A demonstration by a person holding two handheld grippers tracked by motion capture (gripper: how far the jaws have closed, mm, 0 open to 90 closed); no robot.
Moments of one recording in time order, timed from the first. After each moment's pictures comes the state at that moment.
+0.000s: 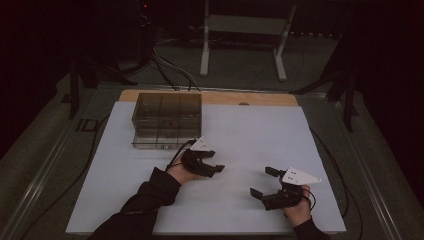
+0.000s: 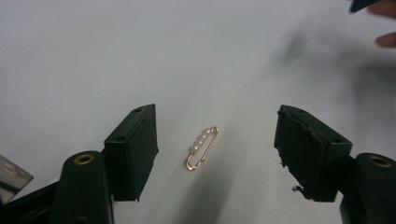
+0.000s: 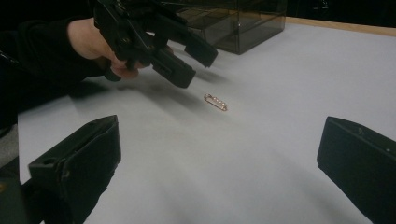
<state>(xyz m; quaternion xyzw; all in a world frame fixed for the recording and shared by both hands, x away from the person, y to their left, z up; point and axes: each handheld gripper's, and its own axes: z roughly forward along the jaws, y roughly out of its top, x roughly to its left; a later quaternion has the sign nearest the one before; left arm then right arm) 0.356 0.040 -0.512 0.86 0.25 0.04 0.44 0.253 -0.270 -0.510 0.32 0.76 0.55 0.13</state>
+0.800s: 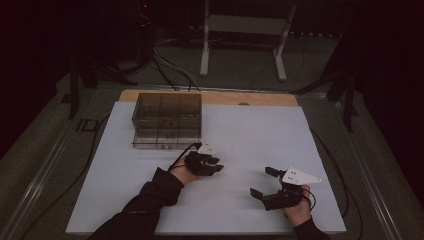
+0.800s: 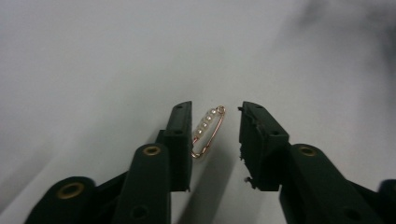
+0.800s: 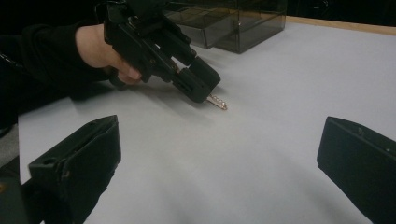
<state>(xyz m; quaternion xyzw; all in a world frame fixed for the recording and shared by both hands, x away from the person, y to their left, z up) 0.358 0.029 -0.525 0.89 0.22 0.06 0.40 0.254 -0.271 -0.511 0.32 0.76 0.55 0.12</state>
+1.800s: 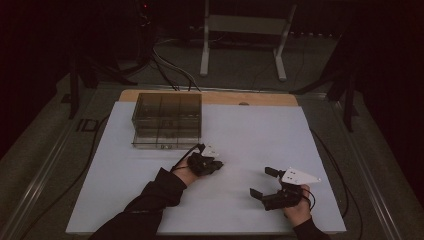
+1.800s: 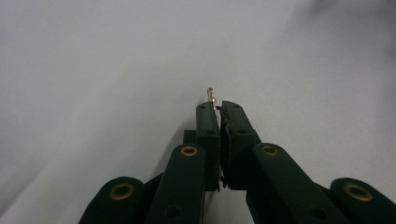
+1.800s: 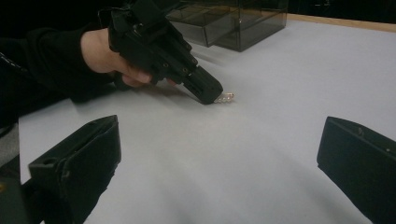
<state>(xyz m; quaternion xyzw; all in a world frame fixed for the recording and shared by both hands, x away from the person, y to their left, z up) 0.357 0.022 -0.529 0.89 0.22 0.07 0.39 0.254 -0.270 -0.511 0.32 0.76 0.55 0.12</state>
